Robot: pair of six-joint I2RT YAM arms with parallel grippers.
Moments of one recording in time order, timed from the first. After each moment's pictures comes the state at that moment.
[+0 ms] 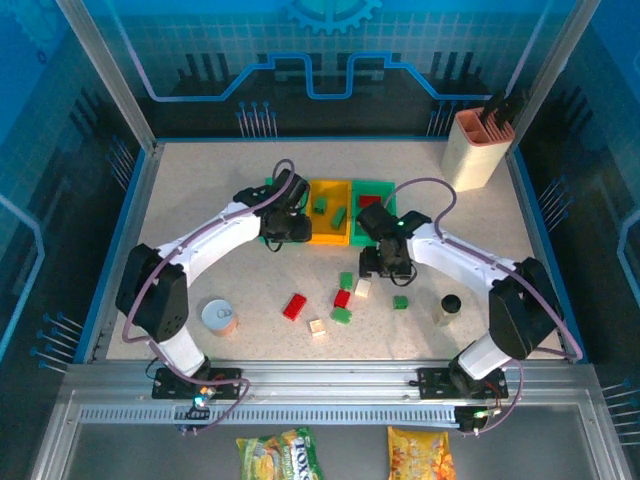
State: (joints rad) left arm -0.52 1.68 1.33 -0.79 -0.02 -0.57; right arm 0.65 1.57 1.13 -0.97 0.07 0.73
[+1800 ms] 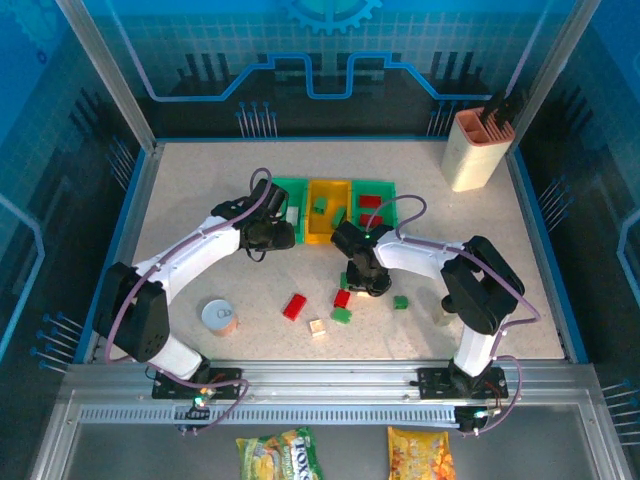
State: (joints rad) left arm -0.46 1.54 1.16 -0.73 -0.02 -0.59; right arm 0.74 1.78 1.12 -0.85 0.05 0.95
